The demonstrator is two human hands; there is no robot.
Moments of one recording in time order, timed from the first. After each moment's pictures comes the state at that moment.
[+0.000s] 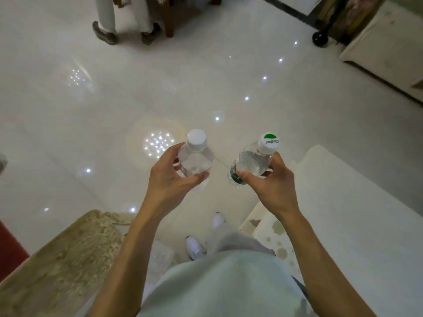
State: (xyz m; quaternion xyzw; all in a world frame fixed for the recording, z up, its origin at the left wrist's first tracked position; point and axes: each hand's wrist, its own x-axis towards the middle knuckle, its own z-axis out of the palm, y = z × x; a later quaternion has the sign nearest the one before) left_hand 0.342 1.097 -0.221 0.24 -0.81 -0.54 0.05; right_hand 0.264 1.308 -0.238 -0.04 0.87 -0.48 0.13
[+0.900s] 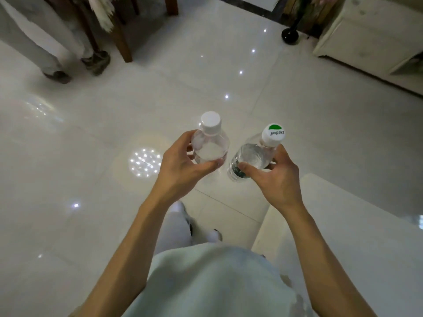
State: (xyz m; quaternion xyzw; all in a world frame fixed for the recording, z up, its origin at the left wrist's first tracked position) left_hand -0.027 1.078 -0.214 0.12 -0.82 -0.56 -0.03; right_hand -0.045 1.283 -0.239 0.05 0.86 -0.50 0.08
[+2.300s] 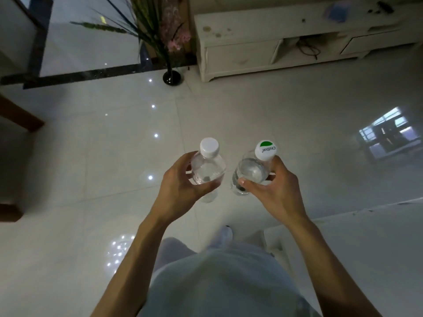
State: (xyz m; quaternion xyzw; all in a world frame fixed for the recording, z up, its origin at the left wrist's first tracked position) left_hand -0.576 1.311 -0.222 -0.18 -0.84 -0.48 -0.20; right_hand -0.467 1.499 -0.230 0.31 0.82 -0.47 -0.06
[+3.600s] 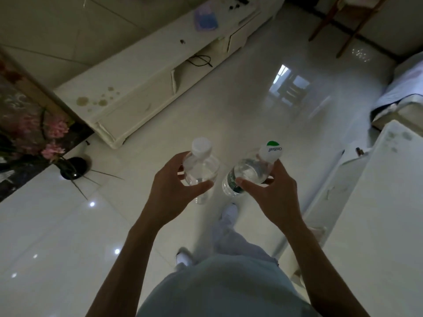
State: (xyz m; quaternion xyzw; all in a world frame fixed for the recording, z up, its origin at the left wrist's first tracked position) left_hand -0.957 1.676 -0.223 -0.45 -0.73 -0.41 -0.33; right_hand -0.751 1.759 -0.227 0.56 0.67 -0.42 -0.26
